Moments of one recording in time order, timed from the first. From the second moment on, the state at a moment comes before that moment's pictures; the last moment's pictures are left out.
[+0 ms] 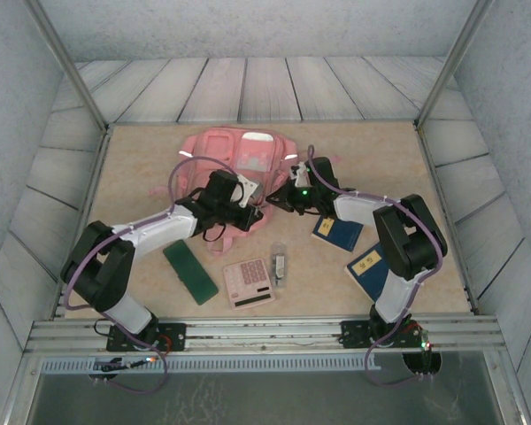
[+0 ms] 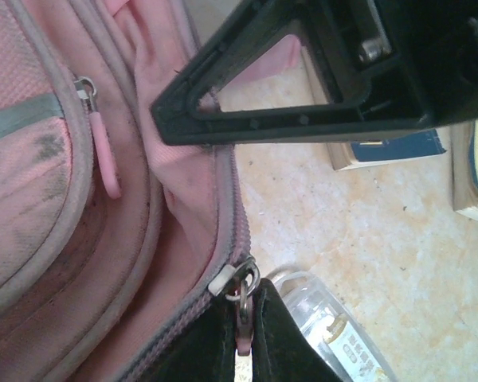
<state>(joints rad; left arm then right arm) -0.68 1.58 0.95 -0.15 0.39 -0.24 0.43 1.78 0.97 0.12 -0.59 0.89</state>
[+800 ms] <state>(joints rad) -0.59 1.25 0.78 -0.35 0.16 -0.35 0.28 1.85 1.34 -0.40 -0.63 0.47</state>
